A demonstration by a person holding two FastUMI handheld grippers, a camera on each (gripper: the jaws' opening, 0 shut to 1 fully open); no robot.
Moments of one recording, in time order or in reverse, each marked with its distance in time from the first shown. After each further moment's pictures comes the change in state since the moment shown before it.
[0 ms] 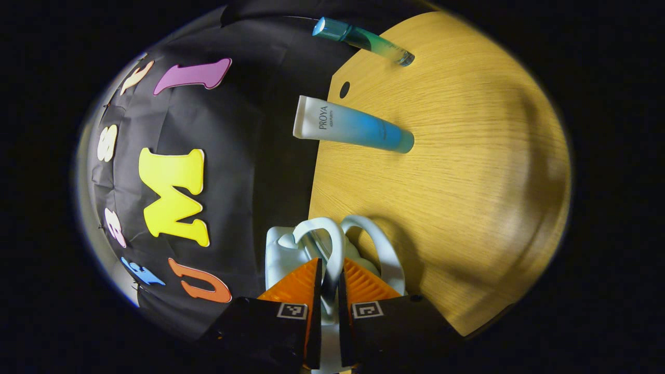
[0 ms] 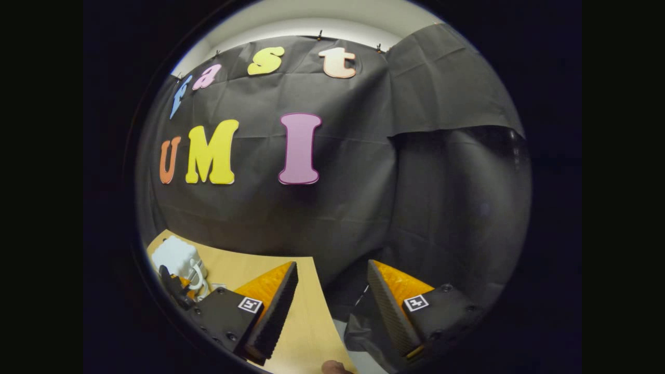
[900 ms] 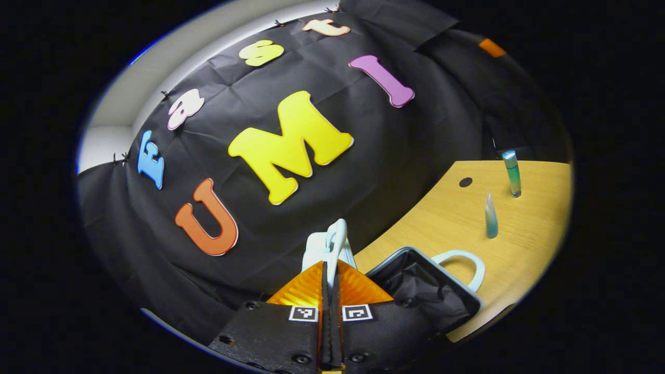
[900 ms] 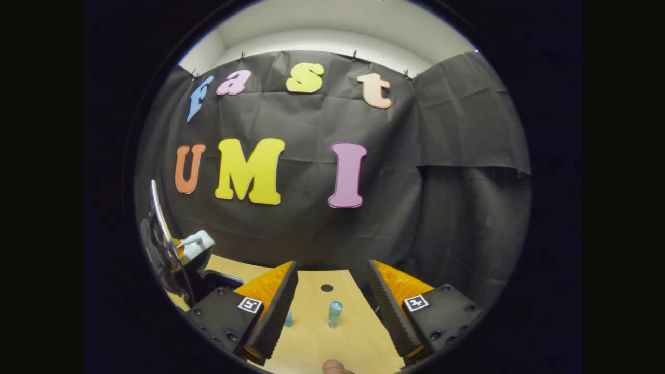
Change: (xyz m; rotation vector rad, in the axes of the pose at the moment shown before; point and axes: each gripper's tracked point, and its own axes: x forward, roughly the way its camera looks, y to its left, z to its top) left arm -0.082 0.204 -0.120 -0.744 -0.250 0.159; right arm -0.084 0.187 0.046 -0.051 -0.074 0.059
